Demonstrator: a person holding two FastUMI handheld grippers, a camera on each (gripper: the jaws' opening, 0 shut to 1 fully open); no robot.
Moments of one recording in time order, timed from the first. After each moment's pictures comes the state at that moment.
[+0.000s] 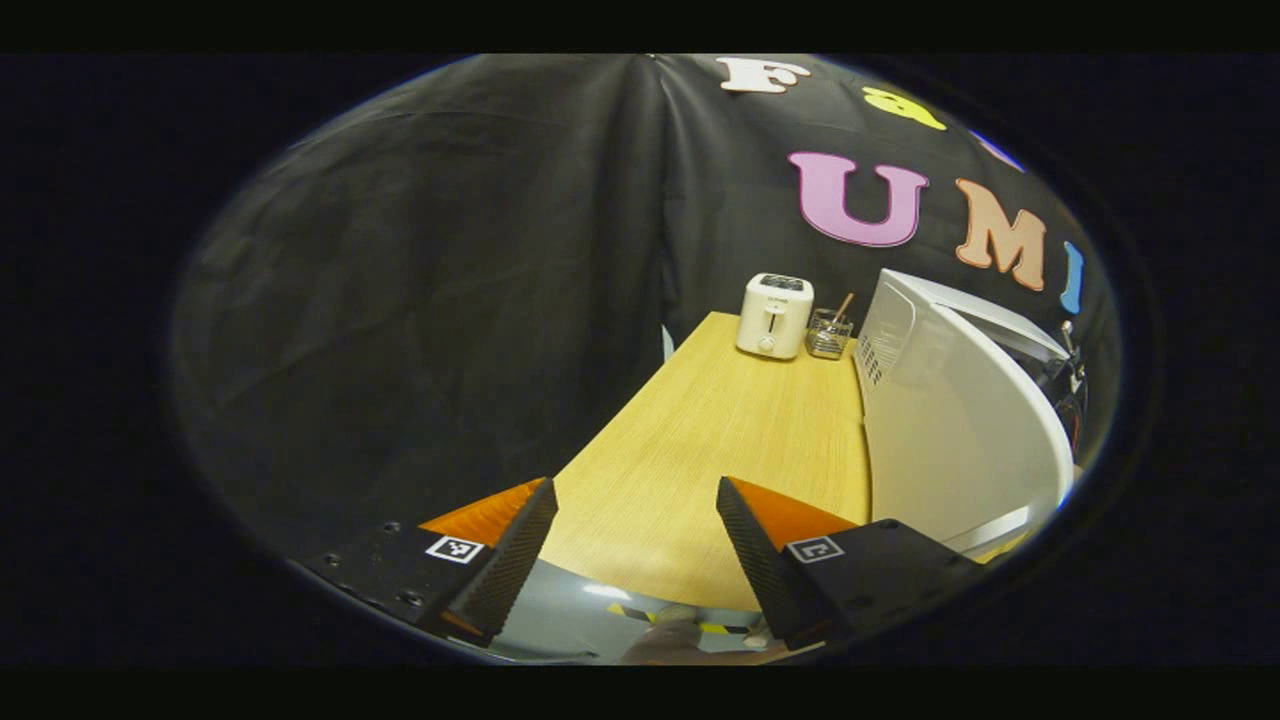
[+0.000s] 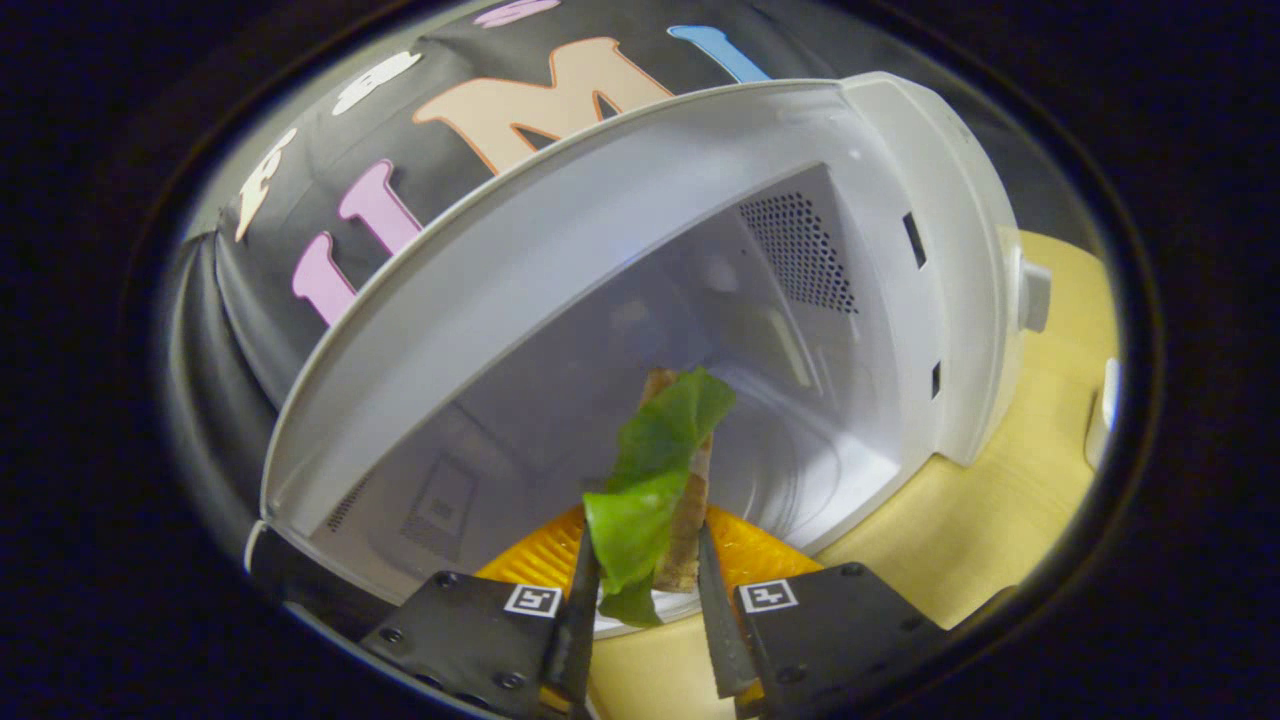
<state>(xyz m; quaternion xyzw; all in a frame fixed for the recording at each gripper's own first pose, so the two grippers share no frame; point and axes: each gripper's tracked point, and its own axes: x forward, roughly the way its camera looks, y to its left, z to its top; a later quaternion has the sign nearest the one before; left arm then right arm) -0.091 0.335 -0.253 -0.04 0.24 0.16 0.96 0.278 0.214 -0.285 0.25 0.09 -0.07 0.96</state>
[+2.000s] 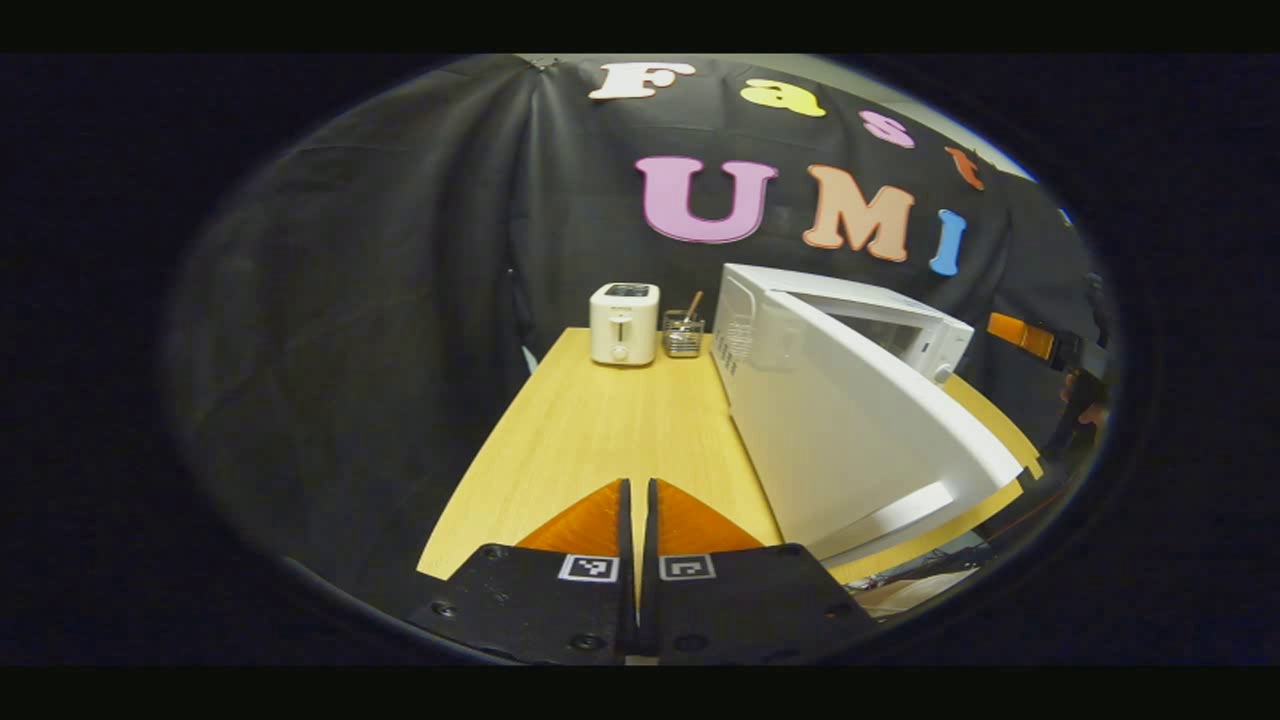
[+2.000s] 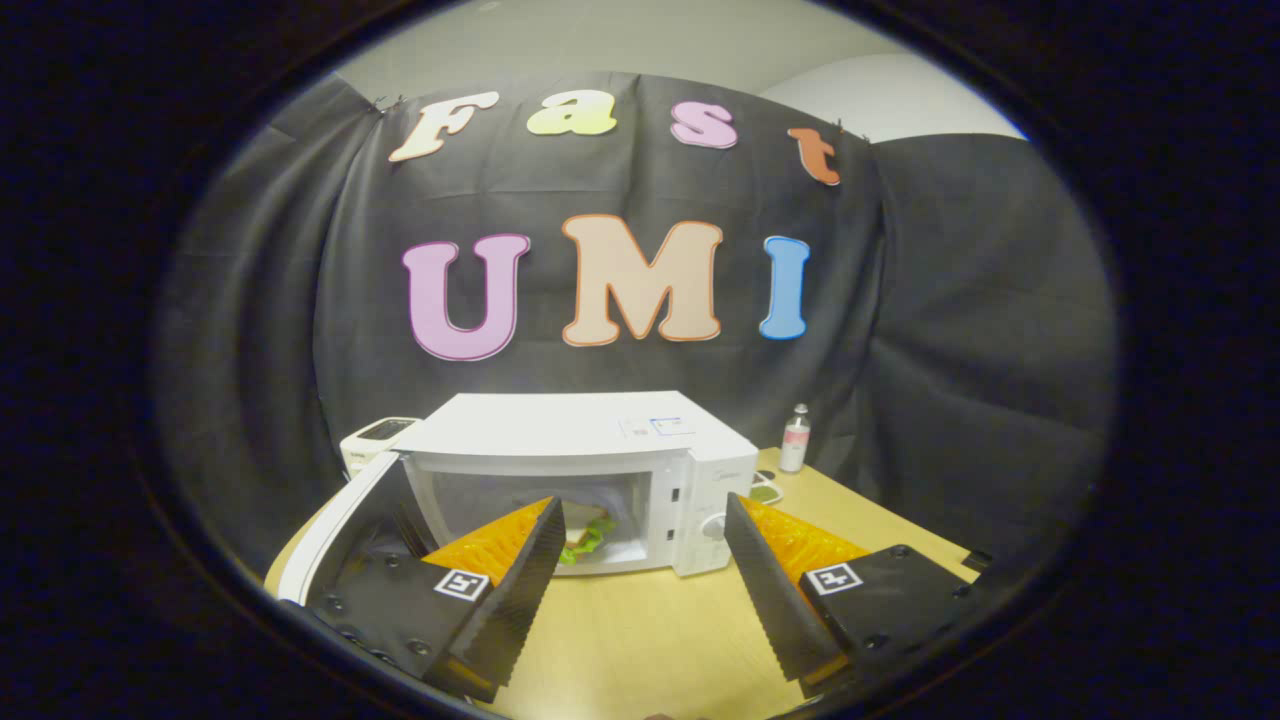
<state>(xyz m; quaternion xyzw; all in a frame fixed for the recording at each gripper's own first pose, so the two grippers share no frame) -0.073 0.238 -0.241 0.00 0.22 -0.06 0.97 0.004 0.156 -0.133 -0.03 -0.05 -0.15 0.99</state>
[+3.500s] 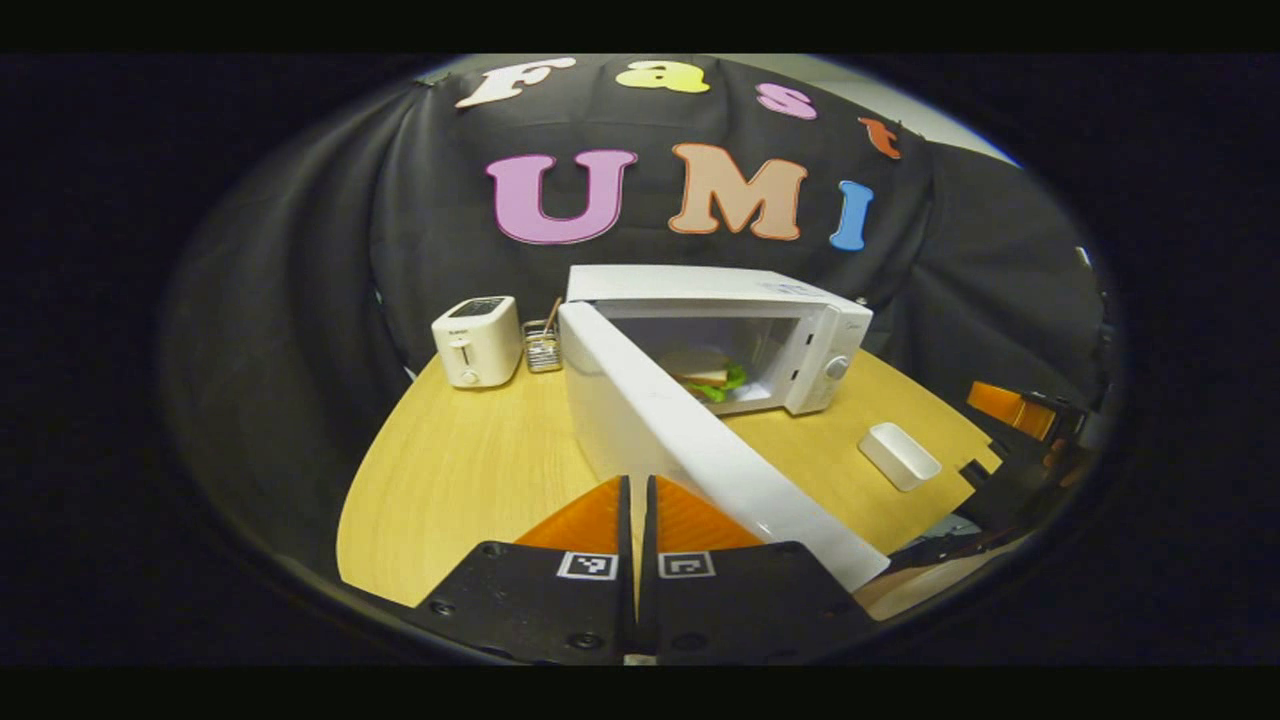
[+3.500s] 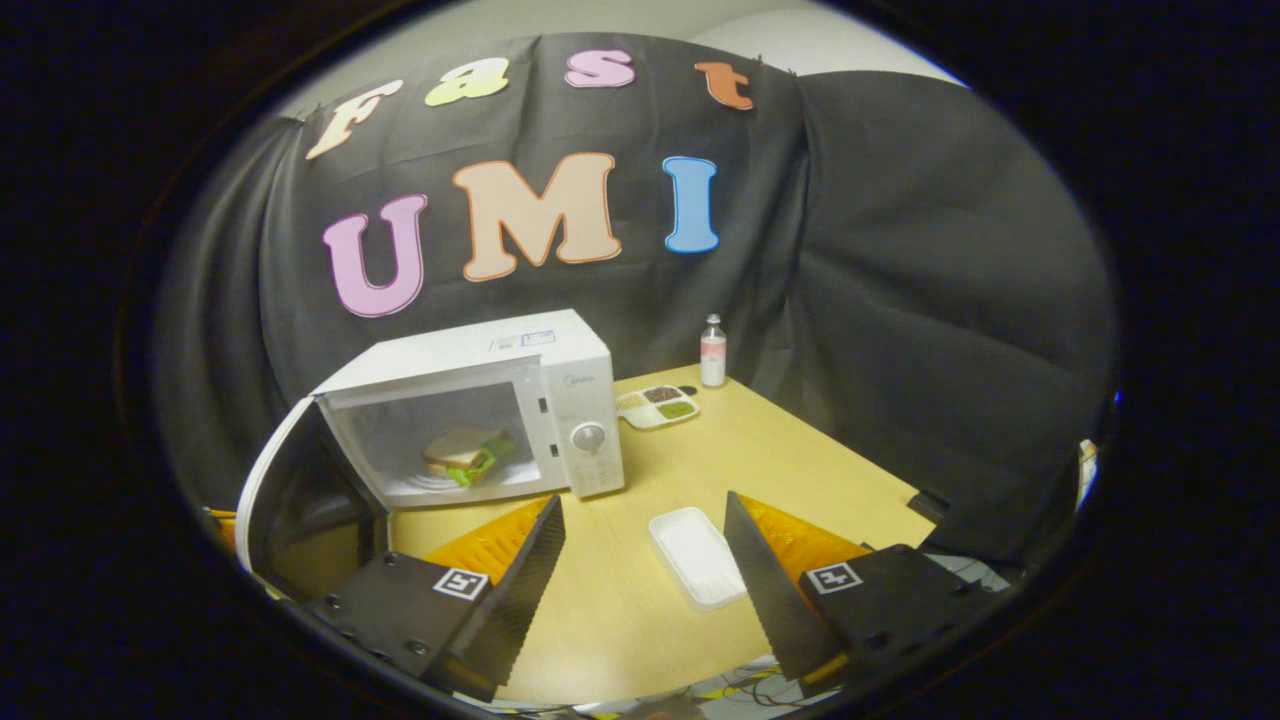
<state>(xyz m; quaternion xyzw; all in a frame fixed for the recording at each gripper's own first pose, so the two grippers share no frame) -0.045 0.056 -0.221 0.04 0.22 -0.16 0.96 -0.048 0.018 -0.194 0.04 0.06 -0.19 0.98</state>
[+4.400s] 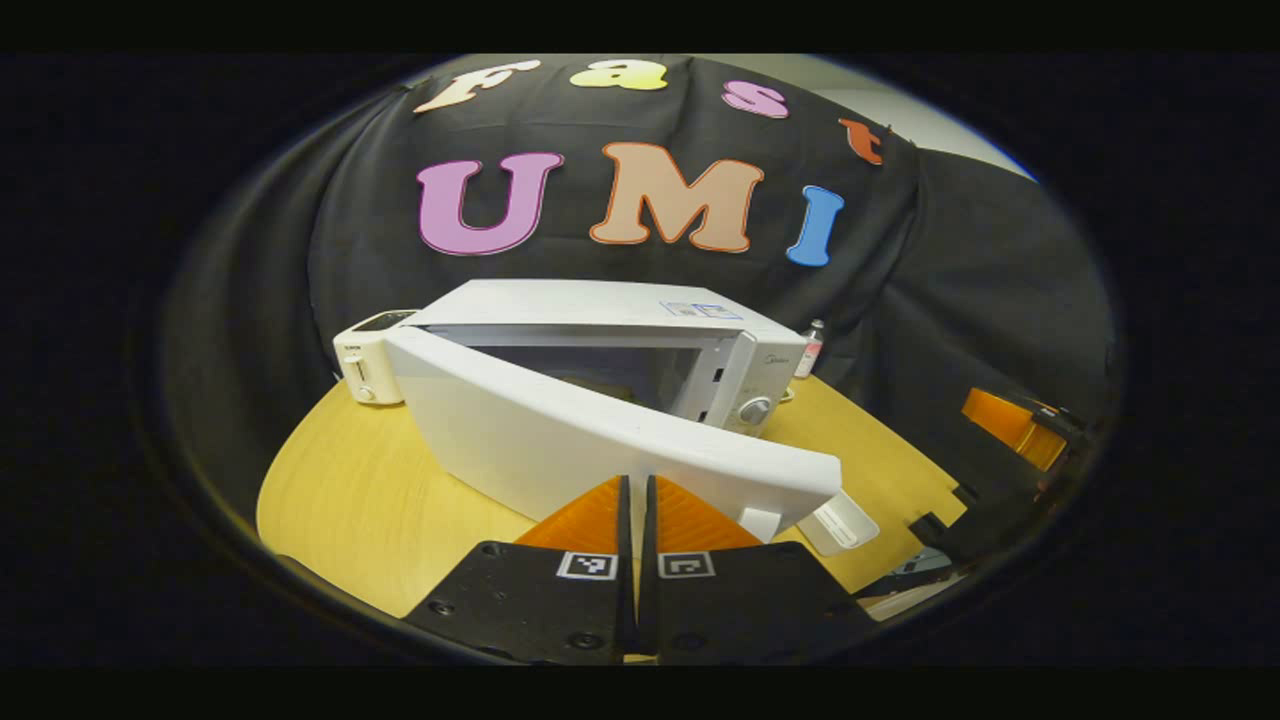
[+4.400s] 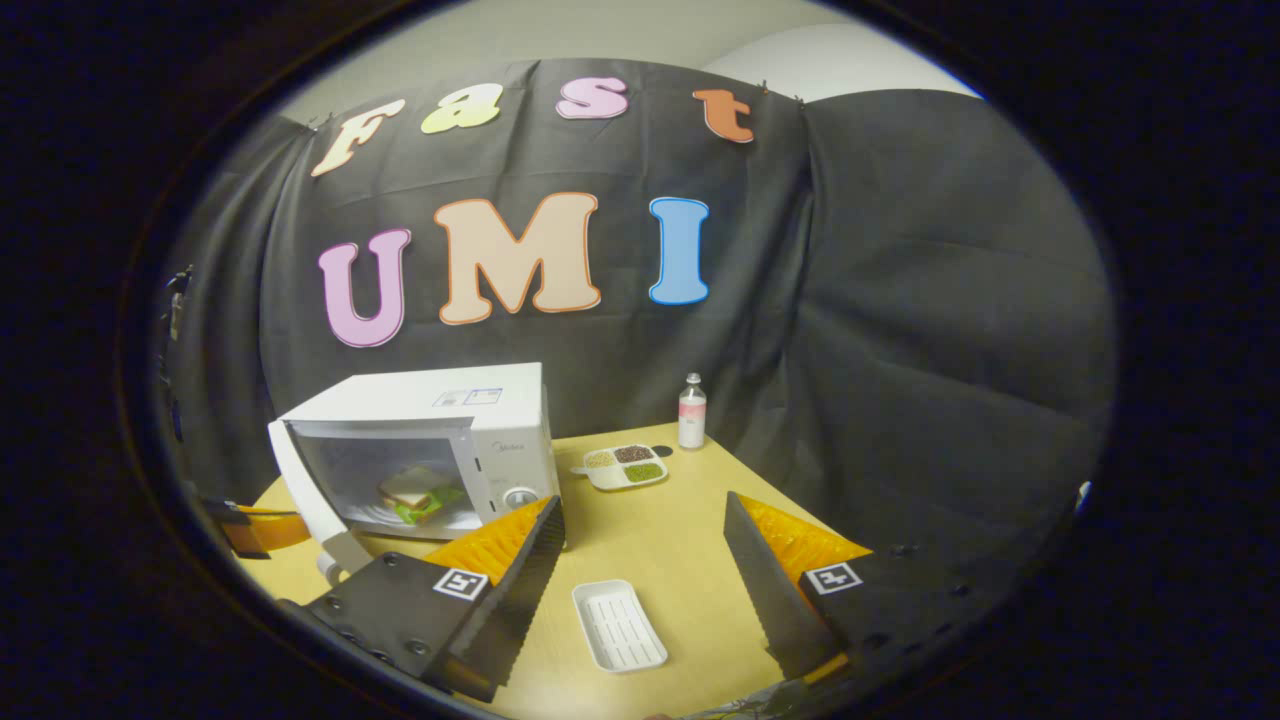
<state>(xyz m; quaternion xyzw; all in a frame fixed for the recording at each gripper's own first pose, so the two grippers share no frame) -0.002 -0.105 -0.220 0.00 0.20 -0.19 0.96 -0.023 -0.074 -0.140 0.00 -0.01 -0.16 0.99</state>
